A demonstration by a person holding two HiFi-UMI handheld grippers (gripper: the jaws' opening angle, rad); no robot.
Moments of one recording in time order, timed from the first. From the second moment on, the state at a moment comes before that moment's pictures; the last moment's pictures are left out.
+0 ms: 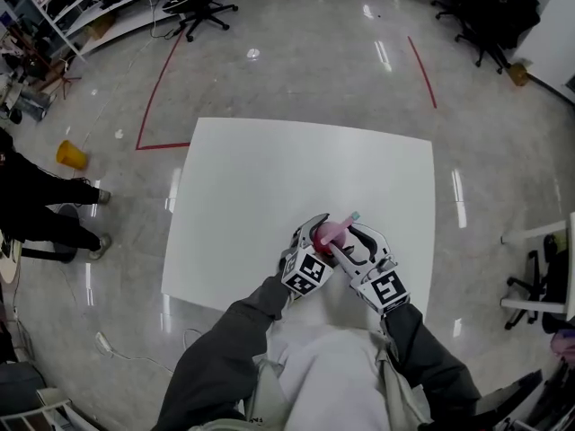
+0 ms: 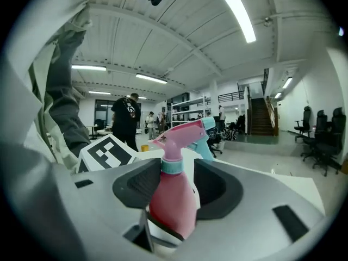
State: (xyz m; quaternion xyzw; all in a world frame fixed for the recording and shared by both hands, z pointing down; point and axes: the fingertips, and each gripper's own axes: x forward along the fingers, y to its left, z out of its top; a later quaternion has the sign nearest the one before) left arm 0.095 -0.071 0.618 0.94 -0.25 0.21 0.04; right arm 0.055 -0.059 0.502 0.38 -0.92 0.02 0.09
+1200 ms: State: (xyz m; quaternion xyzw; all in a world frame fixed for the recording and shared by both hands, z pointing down) left arm 0.091 -0.074 0.621 0.95 -0.22 0.20 0.04; right arm 0.047 -0.029 0.498 0.35 -0.92 0.09 0.12
